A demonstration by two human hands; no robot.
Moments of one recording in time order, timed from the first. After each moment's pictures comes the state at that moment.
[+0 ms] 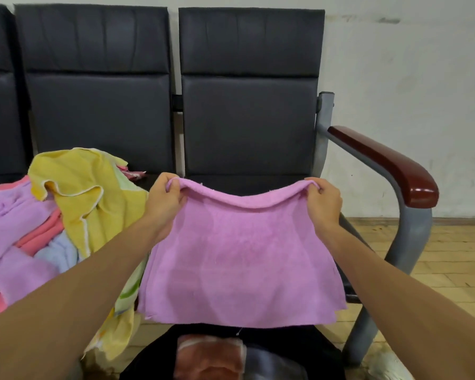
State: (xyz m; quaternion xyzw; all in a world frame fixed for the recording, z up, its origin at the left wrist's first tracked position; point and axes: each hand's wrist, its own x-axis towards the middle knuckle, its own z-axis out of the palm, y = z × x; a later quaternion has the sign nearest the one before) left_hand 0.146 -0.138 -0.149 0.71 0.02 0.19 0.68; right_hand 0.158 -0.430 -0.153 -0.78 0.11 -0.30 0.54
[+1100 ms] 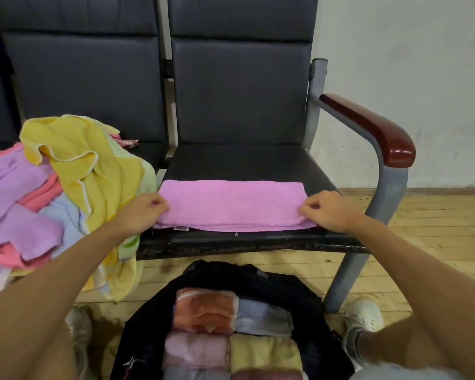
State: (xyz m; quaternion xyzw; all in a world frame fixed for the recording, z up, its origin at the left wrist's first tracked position) left_hand 0.074 -0.100 -0.191 0.93 0.03 0.02 0.37; right_hand 0.068 -0.487 -0.170 -0.98 -0.08 0.02 0.19
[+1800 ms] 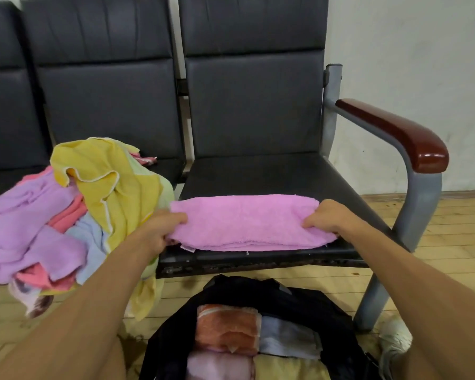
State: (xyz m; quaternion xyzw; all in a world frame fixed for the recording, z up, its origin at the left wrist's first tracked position) left_hand 0.081 -0.120 -0.178 0.75 0.23 -0.04 0.62; right_hand 0.092 -0.441 -0.168 -0.96 0.09 0.08 0.26
